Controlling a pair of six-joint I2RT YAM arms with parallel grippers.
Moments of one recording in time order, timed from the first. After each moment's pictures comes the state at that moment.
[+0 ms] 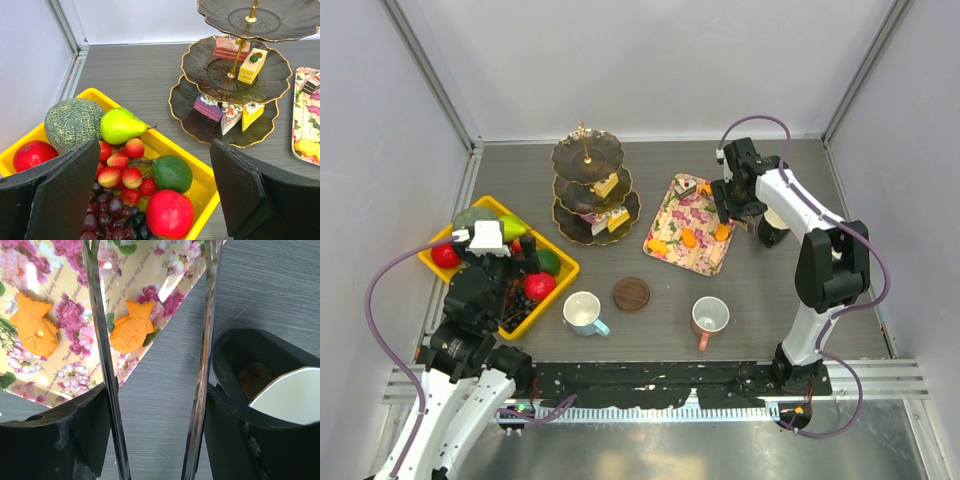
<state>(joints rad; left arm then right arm) -0.37 0.38 0.67 -0.37 -0.39 0.00 0.26 1.80 1.51 -0.86 0.13 0.00</state>
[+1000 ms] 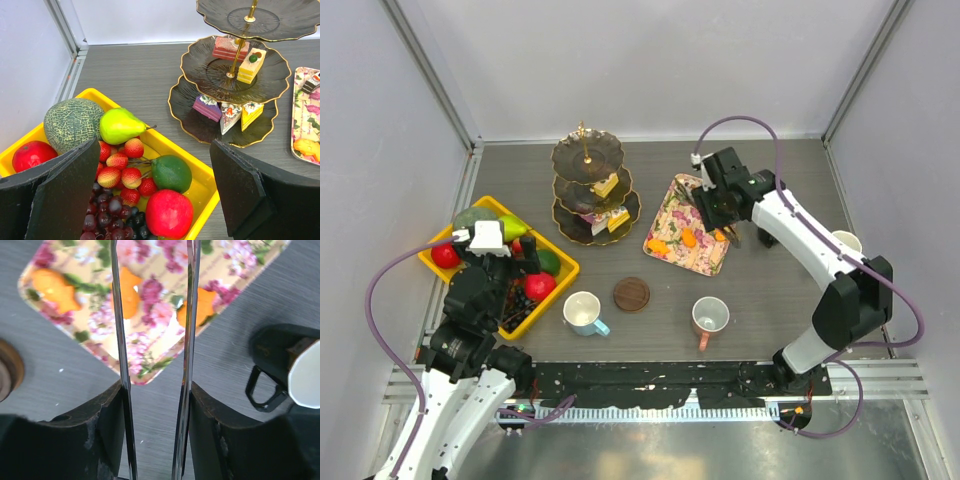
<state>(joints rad) -0.37 0.38 0.67 -0.37 -0.39 0.00 0.43 1.58 1.42 -0.86 0.12 0.04</state>
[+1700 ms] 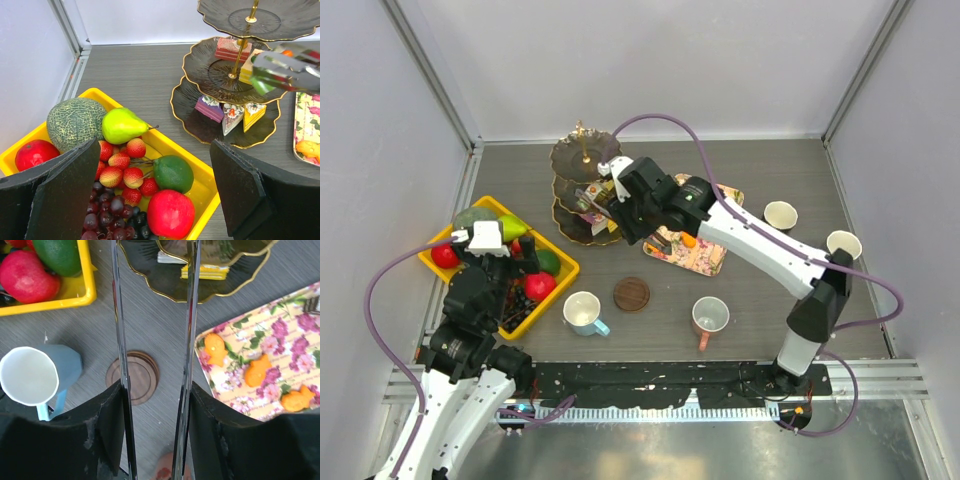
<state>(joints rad) -0.37 0.38 0.67 -0.37 -0.40 0.00 0.91 1.70 1.77 -0.87 0.12 0.12</state>
